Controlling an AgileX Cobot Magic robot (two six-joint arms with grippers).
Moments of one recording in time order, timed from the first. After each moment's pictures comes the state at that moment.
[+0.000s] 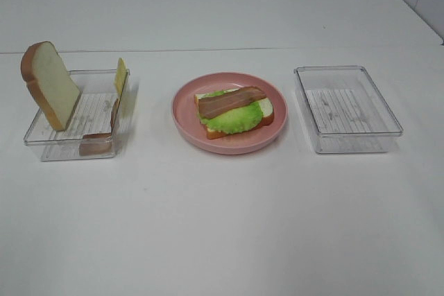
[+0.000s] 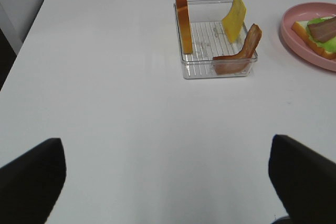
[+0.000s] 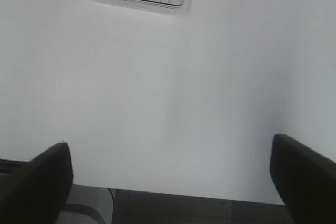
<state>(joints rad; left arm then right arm) 0.03 0.00 -0.52 -0.01 1.08 -0.01 0.20 1.07 -1.05 -0.10 1.22 0.02</state>
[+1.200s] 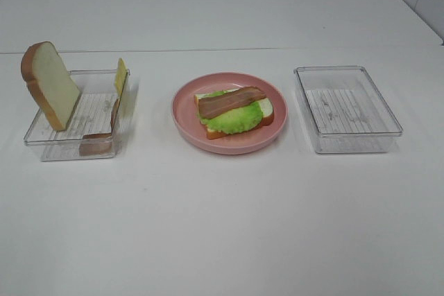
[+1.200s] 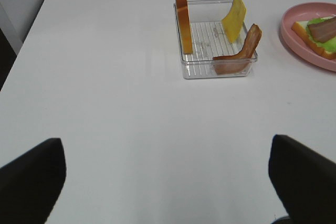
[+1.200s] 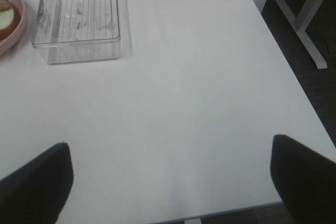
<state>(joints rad) 0.03 0.00 -0.52 -0.01 1.08 -0.01 -0.02 0.01 -0.46 -0.11 1.09 0.05</state>
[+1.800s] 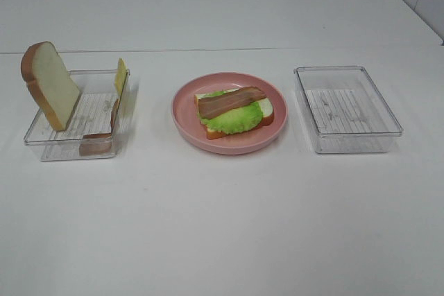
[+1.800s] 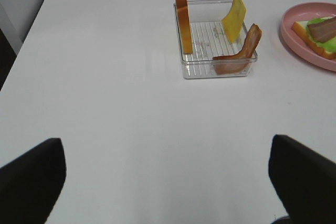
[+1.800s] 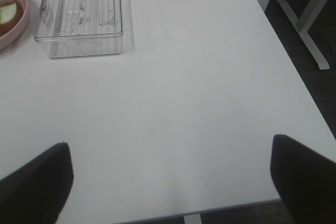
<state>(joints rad) 0.03 0.00 -0.52 -0.01 1.08 -0.01 -0.02 0.00 -0.45 -0.10 1.10 0.04</state>
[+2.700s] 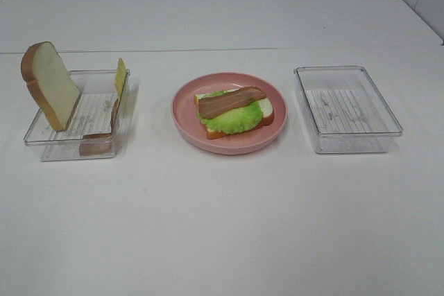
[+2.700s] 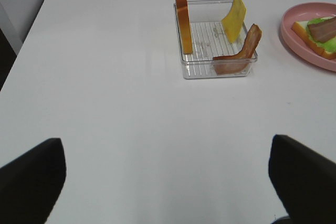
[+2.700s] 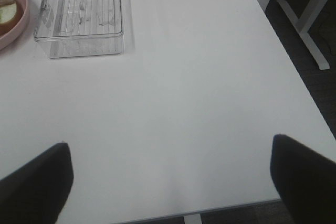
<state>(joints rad) 0.03 0.00 -0.52 -0.01 1.08 -0.01 -0.02 0.00 -0.45 -0.10 1.10 0.04</state>
